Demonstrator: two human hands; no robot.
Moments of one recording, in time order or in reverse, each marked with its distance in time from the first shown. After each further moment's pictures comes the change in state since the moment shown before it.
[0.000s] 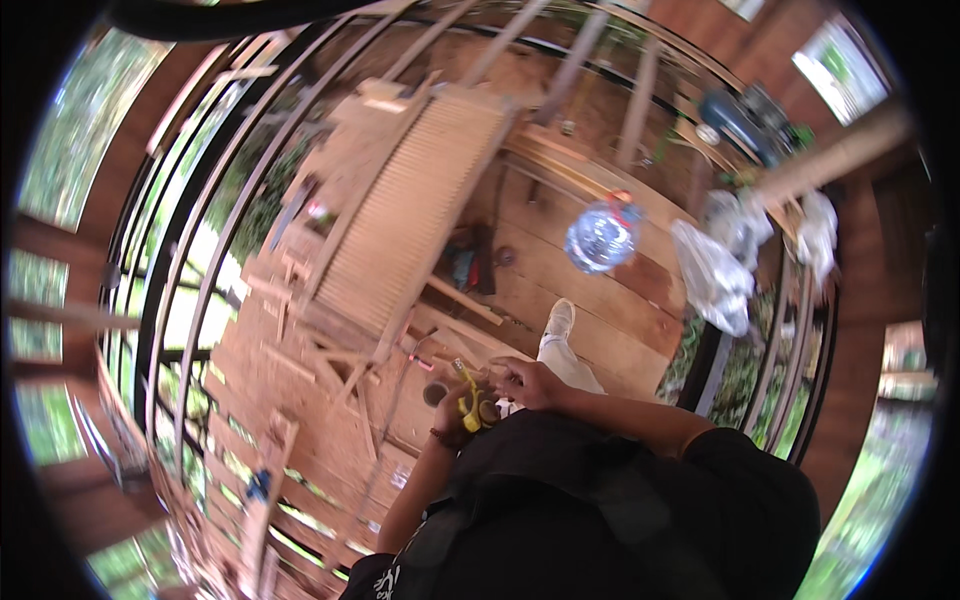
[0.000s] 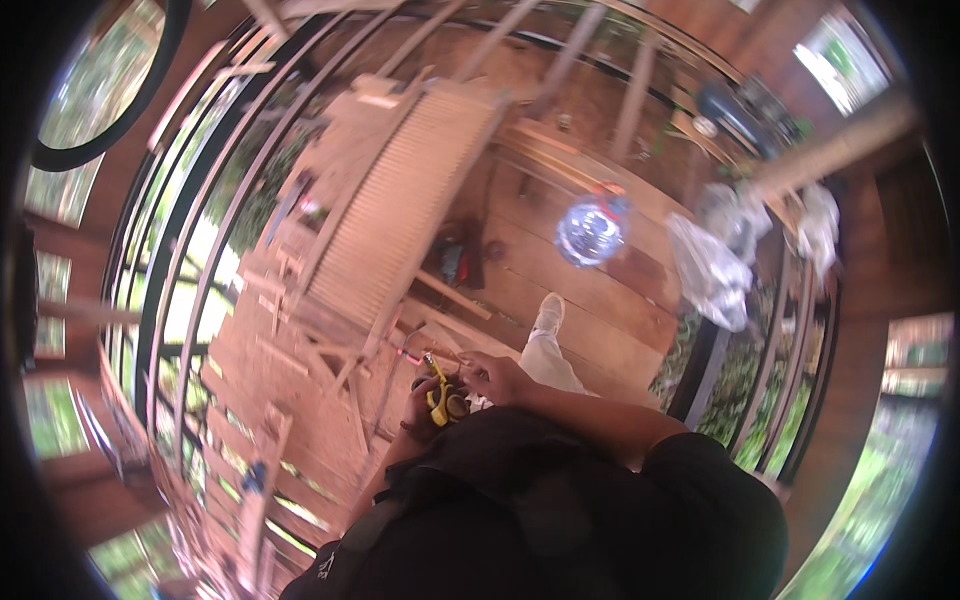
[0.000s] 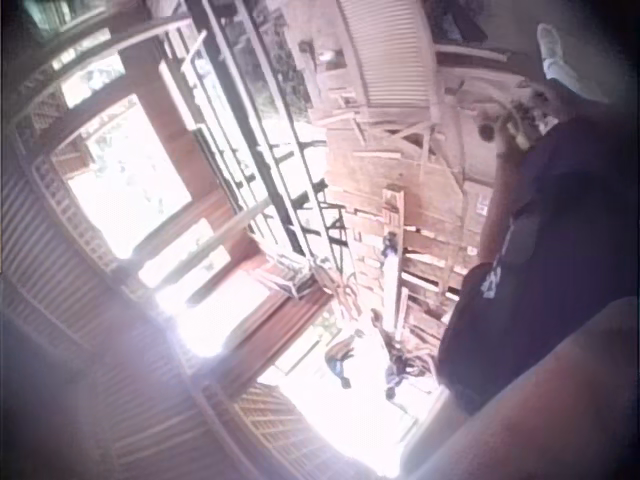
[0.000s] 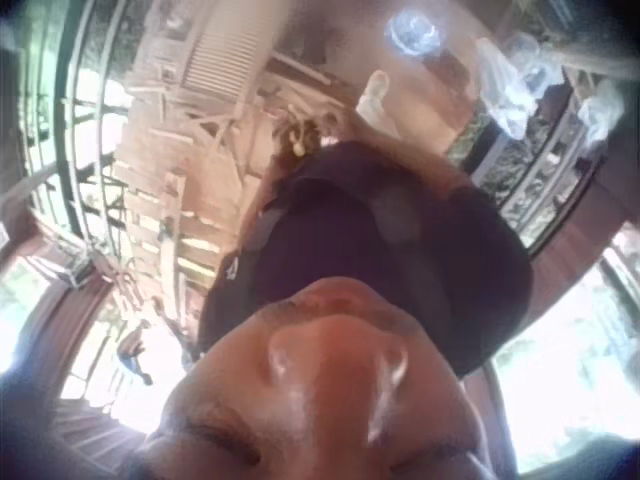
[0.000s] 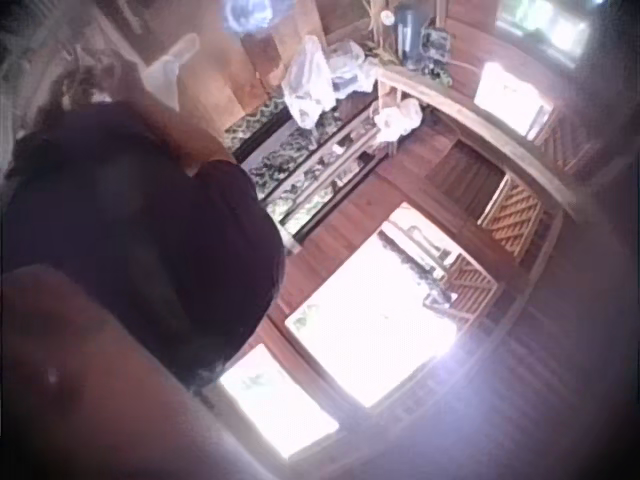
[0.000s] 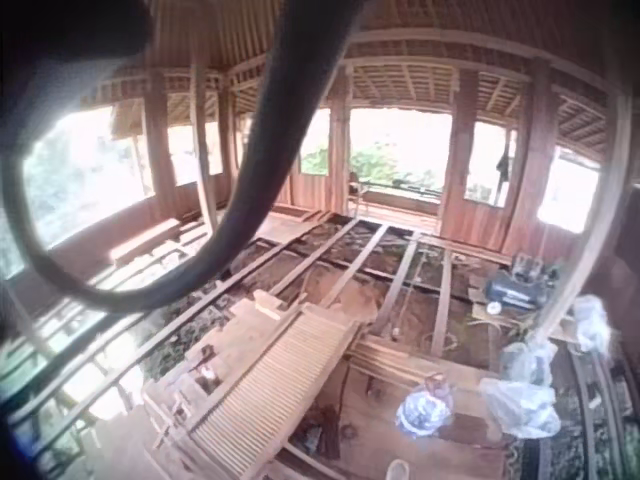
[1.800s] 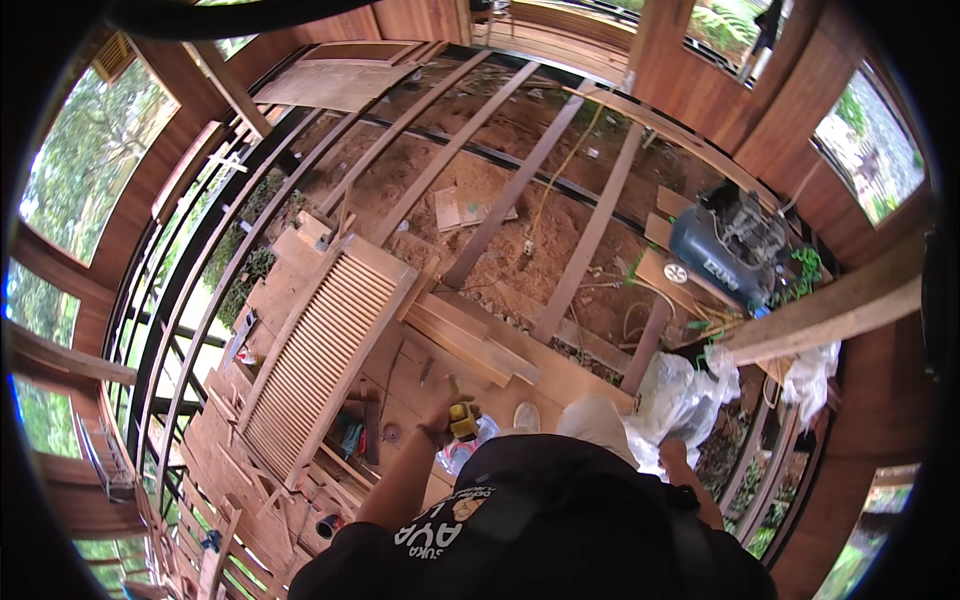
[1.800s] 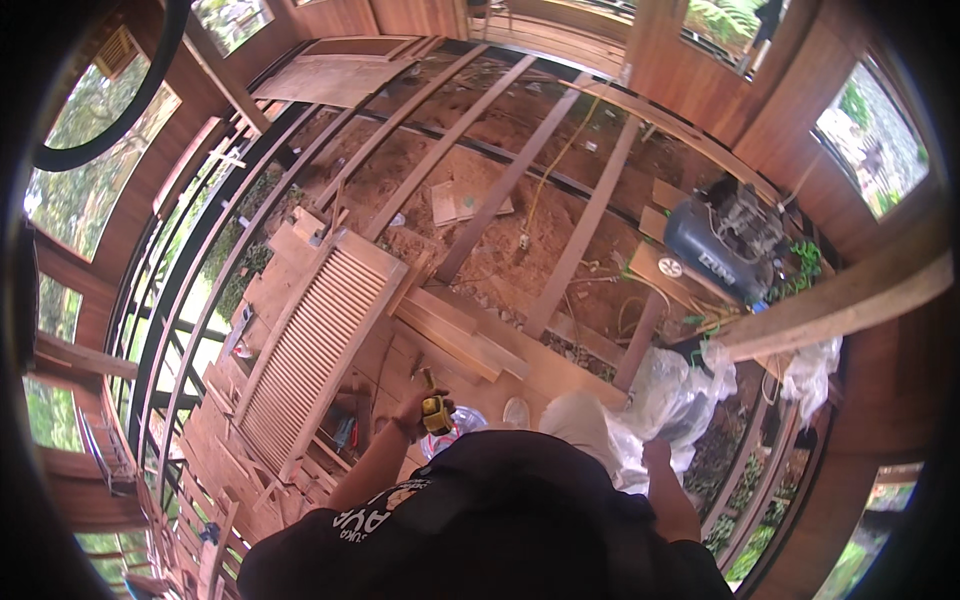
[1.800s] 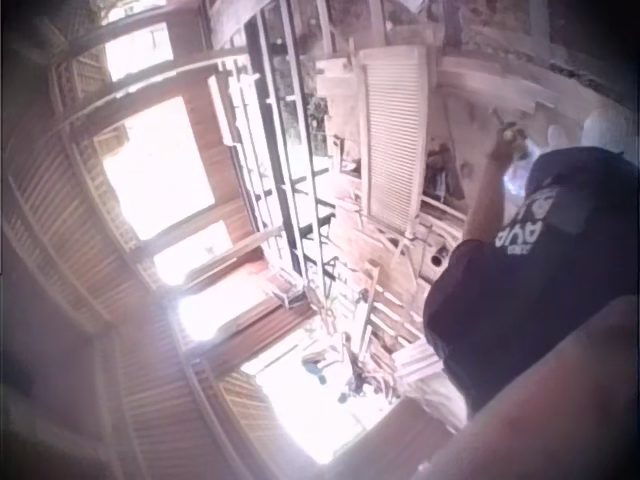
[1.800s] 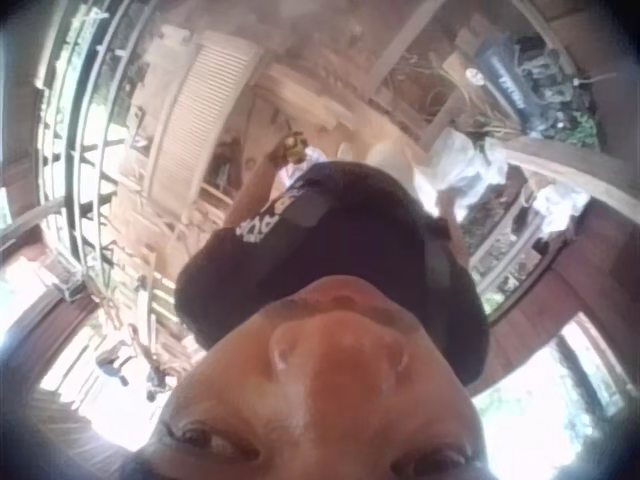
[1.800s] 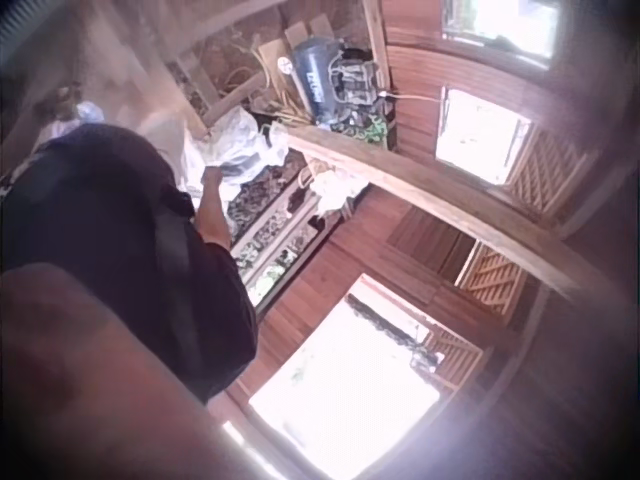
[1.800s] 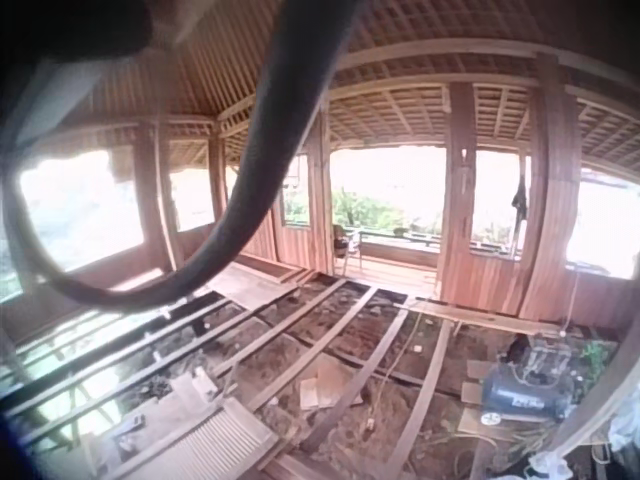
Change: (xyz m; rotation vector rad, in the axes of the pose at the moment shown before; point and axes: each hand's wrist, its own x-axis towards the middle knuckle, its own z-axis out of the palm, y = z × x) left_hand 0.678 0.019 0.517 0.251 0.125 -0.030; right_hand -0.165 0.434 -0.978 -1.147 -0.030 0.756
